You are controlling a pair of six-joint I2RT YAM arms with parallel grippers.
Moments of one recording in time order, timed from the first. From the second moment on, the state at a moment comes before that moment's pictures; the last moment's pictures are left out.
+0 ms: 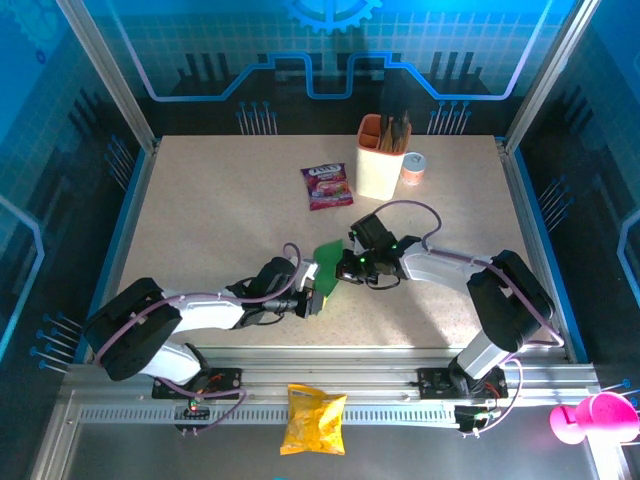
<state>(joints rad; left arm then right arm) -0.75 1.44 0.44 0.28 0.33 -0.58 0.65 1.61 0.90 -0.31 -0.34 0.84</state>
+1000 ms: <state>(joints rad) -1.04 1.47 0.58 0.04 -0.22 -0.39 0.68 1.61 0.89 -0.32 -0.28 0.88</state>
